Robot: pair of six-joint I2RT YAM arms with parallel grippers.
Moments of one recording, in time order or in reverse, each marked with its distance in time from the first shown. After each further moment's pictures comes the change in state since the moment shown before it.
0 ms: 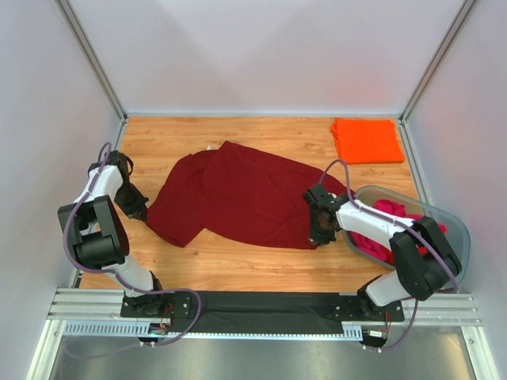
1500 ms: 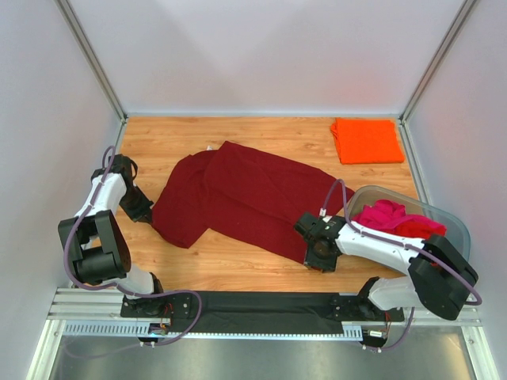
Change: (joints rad) left arm -0.044 -0.121 -0.090 0.030 0.045 -0.008; right arm 0.278 -0.168 -0.136 -0.169 0.096 0.423
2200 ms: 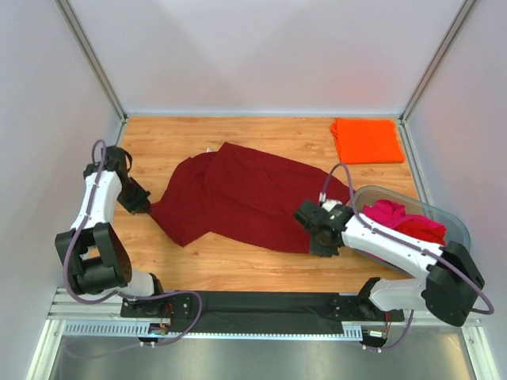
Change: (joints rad) left arm 0.000 -0.069 0.072 -0.064 0.022 -0.085; right arm 0.003 -0.054 0.149 -0.161 0.111 -0.074
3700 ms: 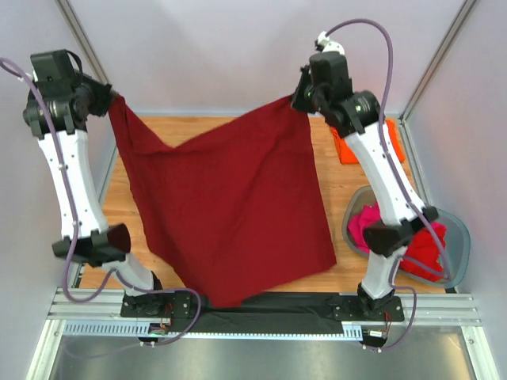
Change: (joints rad) left arm -0.039 0.152 1.173 -0.164 0.014 -0.359; right arm -0.276 0.505 1.501 0.032 0.001 -0.529
